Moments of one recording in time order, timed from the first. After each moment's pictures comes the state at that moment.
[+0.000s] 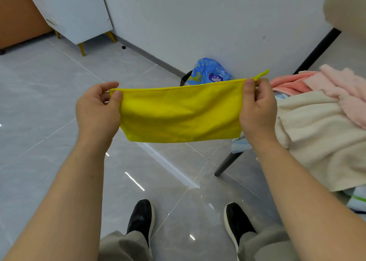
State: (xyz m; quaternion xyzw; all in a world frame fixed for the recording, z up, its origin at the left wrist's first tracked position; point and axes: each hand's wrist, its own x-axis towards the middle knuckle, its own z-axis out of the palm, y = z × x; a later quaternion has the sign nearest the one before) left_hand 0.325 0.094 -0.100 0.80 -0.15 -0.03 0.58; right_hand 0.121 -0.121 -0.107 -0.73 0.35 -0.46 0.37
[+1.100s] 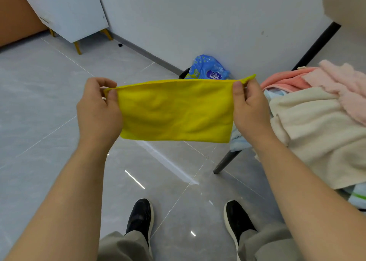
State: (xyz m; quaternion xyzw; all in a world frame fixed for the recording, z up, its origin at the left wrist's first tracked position) left_hand 0.313 0.087 -0.097 0.86 -0.19 0.02 0.48; right_hand 0.120 -0.123 -0.107 -0.78 0.35 -0.37 0.37
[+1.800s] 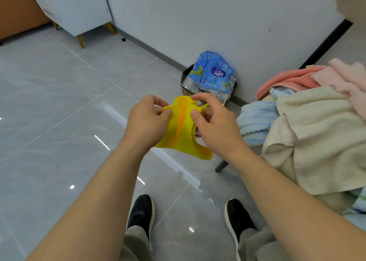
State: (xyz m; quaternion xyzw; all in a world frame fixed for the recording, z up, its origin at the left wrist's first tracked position) left_hand 0.270 0.052 -0.110 0.83 -0.20 -0.23 0.47; right_hand 0.144 -0.063 -0.128 -0.81 0.29 -0.24 0.45
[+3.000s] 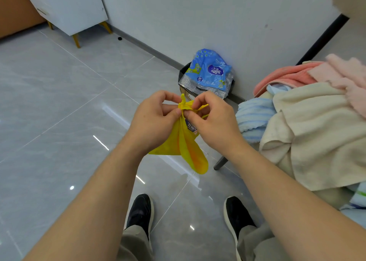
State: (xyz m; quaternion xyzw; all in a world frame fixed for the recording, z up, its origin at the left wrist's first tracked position) left_hand 0.255 0.047 -0.102 0.77 -0.31 -0.26 0.49; right_hand 0.147 -0.072 -0.131 -0.82 0.29 -0.27 0.41
